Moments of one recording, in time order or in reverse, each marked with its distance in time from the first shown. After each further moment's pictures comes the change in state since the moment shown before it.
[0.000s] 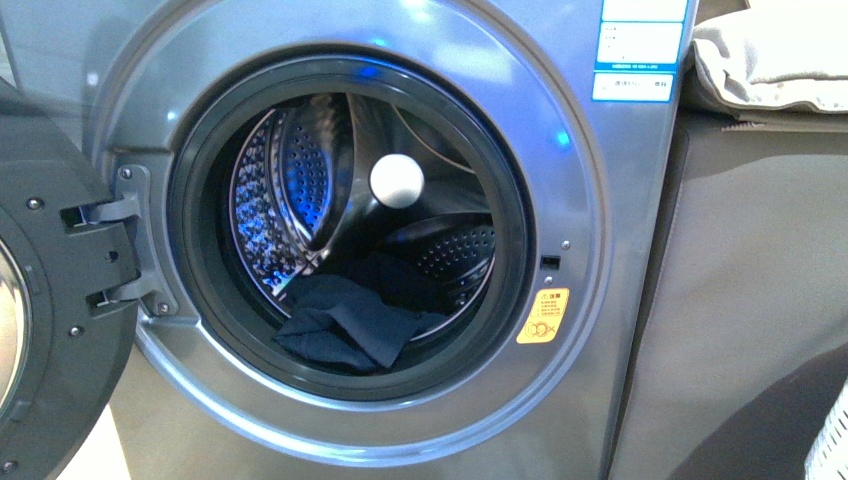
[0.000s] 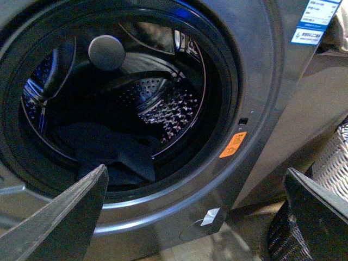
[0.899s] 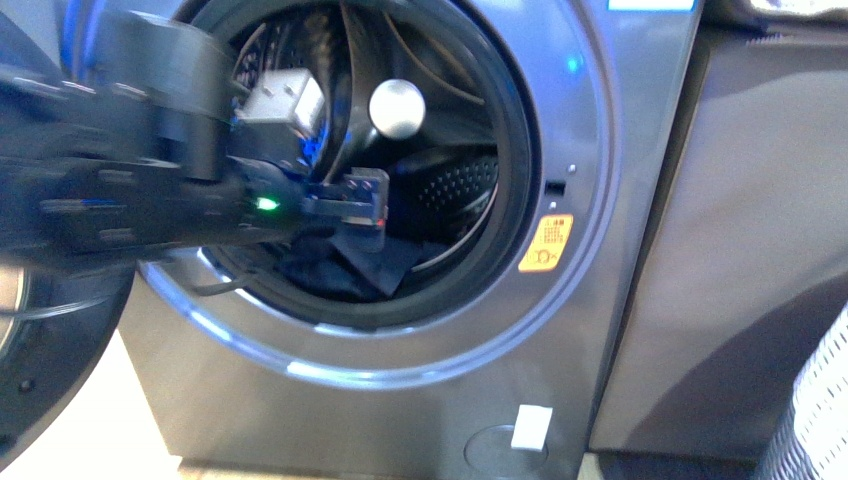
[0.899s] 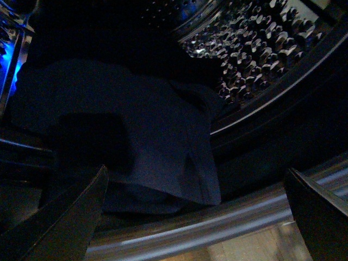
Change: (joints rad) left arm -0.103 0.988 0.757 -0.087 -0.227 0.101; right arm 0.000 0.000 0.000 0.000 0.000 0.000
